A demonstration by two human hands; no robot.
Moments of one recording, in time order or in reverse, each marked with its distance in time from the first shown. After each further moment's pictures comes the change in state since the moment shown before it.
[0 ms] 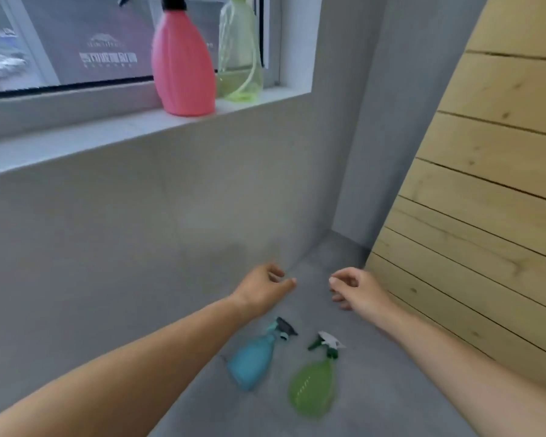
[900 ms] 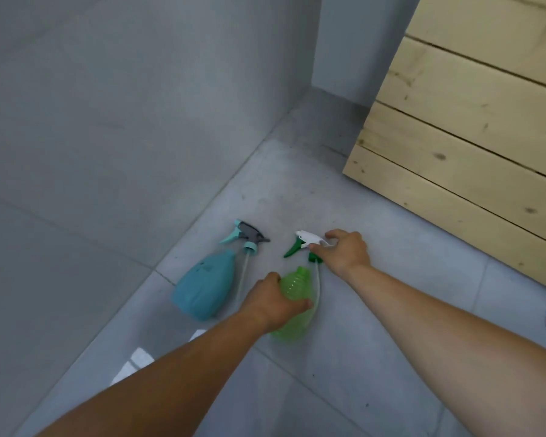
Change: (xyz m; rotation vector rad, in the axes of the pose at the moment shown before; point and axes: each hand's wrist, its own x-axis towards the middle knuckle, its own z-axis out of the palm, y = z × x) left_hand 0.087 -0.186 0.212 0.367 -0.363 -0.374; right_hand 0.121 0.276 0.076 -0.318 0.061 0.433
